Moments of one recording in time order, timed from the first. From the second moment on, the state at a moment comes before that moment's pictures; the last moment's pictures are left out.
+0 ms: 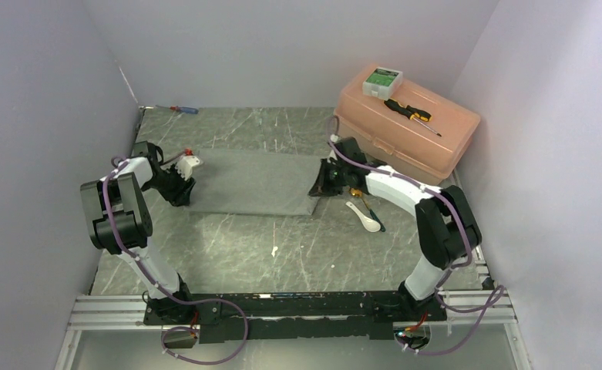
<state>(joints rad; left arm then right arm) 0.29 1.81 1.13 -0.64 0.46 1.05 0.46 1.65 1.03 -0.27 -0.32 0.63</state>
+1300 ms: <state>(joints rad) 0.46 1.83 1.21 -0.69 0.59 0.84 0.82 2.58 2.23 0.05 -0.66 0.85</state>
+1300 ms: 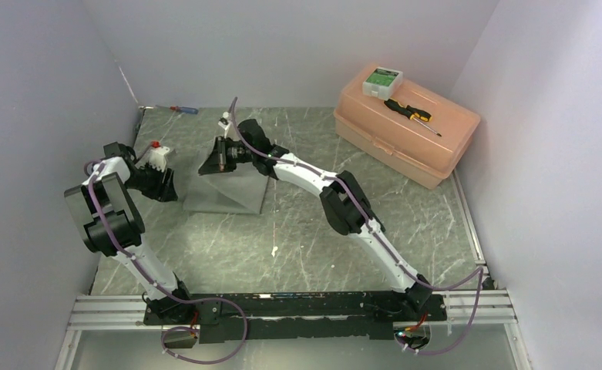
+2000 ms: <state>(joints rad) 0.47 1.83 1.23 -0.73 0.59 0.85 0.88 2.78 2.35 0.11 -0.76 0.85</state>
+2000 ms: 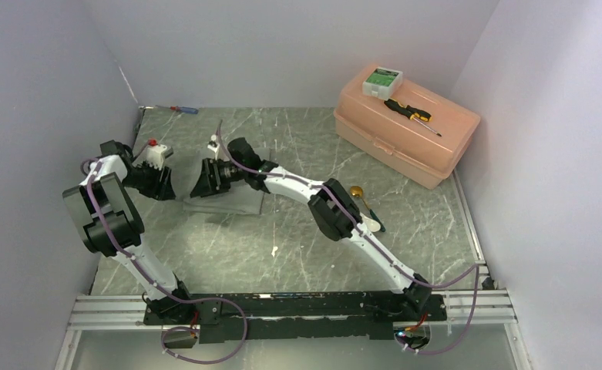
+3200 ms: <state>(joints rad) 0.29 1.85 1.19 -0.67 0.46 0.75 0.52 2.38 1.80 -0.13 -0.44 0.54</state>
